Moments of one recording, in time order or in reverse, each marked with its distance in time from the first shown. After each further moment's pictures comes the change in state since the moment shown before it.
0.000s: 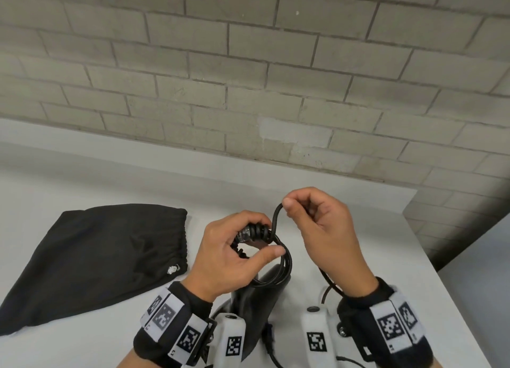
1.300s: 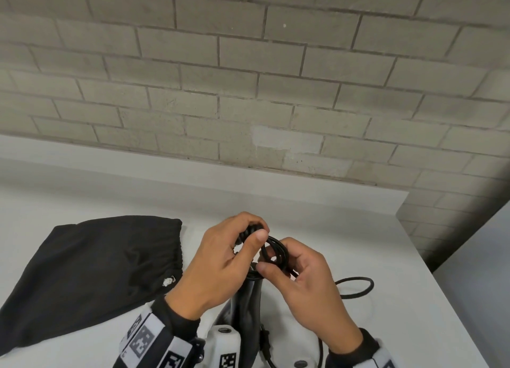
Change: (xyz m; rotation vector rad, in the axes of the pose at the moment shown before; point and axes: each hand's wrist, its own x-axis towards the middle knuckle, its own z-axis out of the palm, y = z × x) left_hand 0.011 0.024 -0.009 0.164 -0.173 -0.130; right_hand -0.053 0.004 0.016 0.043 -0.147 0.141
